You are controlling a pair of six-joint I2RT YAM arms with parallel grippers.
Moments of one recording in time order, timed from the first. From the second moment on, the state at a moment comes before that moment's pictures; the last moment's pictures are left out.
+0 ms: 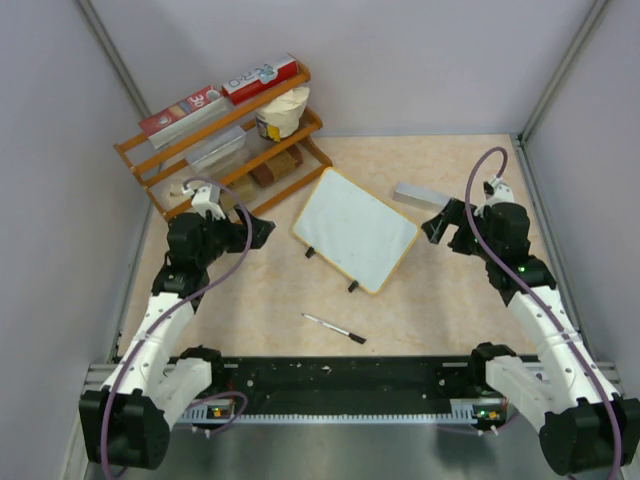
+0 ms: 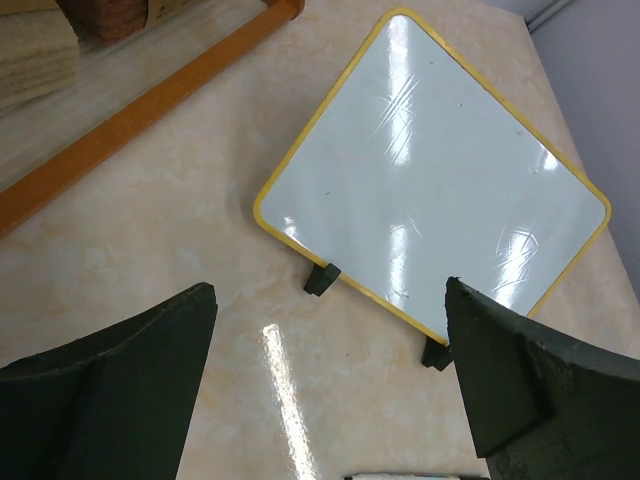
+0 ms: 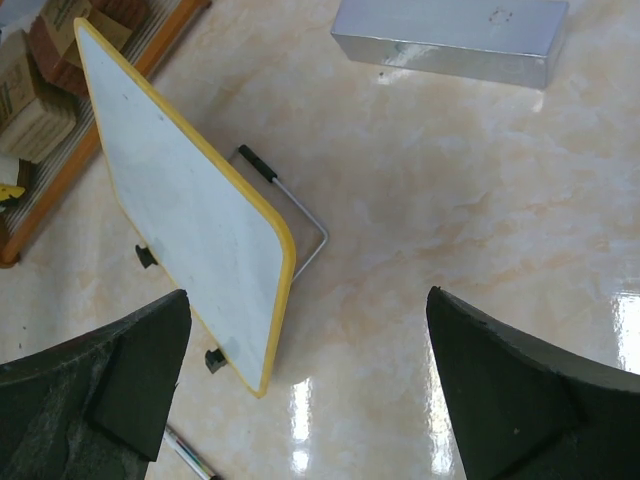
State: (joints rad) left arm -0.09 0.90 0.63 -0.02 0.38 -0.46; right arm 0.13 0.87 0.74 -0.33 -0.16 0.47
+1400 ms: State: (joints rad) left arm -0.67 1.81 0.74 0.38 0.54 -0.58; right arm 0.13 0.77 0.74 -0.48 -0.18 0.46
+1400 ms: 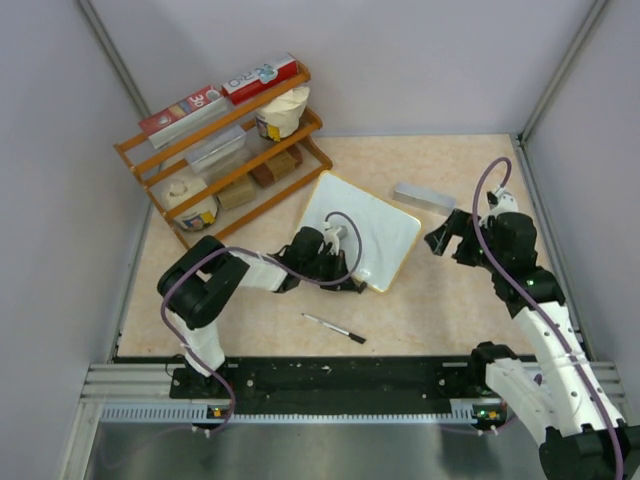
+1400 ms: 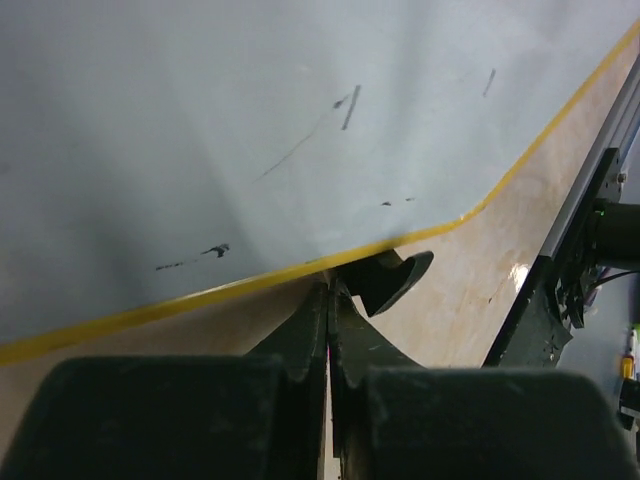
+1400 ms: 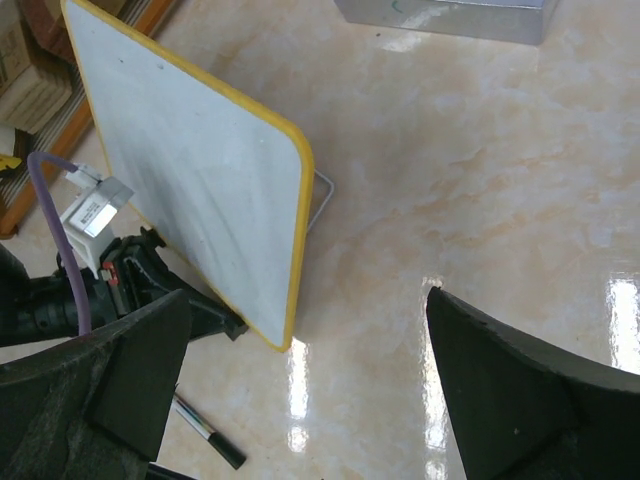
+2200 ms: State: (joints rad) left arm -0.93 1.92 0.97 0.35 0.40 -0.58; right arm 0.13 0.71 0.77 -0.54 -0.13 0.42
